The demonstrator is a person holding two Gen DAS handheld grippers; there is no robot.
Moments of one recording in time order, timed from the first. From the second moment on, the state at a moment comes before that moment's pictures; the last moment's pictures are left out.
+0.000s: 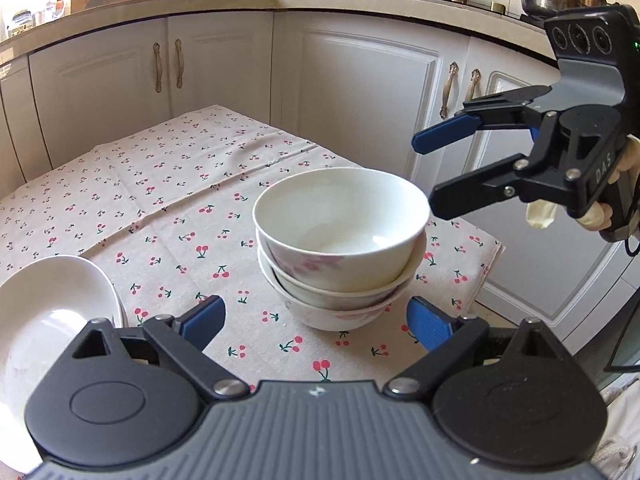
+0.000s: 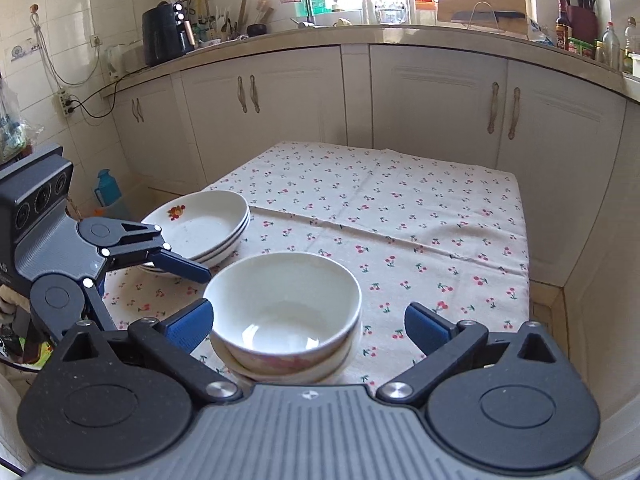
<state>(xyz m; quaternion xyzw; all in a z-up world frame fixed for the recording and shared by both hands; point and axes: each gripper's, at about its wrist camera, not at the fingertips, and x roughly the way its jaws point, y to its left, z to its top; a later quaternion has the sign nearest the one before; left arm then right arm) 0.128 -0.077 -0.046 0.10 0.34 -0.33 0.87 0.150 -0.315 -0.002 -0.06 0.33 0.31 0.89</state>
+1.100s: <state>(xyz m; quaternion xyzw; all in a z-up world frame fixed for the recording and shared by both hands) 0.184 -0.101 -0.076 0.20 0.39 -0.44 0.78 0.178 -0.271 -0.070 -0.26 0.36 0.42 0.79</state>
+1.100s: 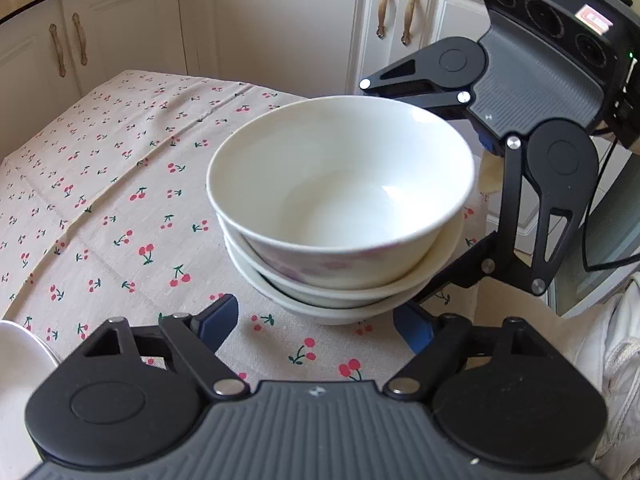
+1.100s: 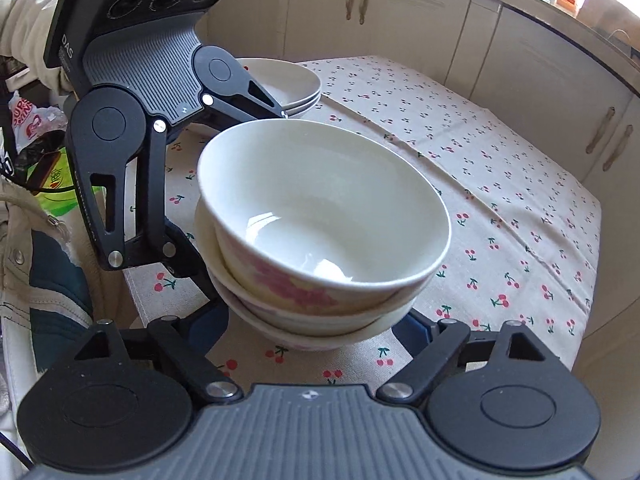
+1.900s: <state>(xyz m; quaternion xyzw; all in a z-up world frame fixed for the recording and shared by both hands) 0.188 -0.103 -0.071 0.22 0.39 -0.49 0.75 0.191 -0.269 -0.071 -0.28 0.38 0.43 0.77</state>
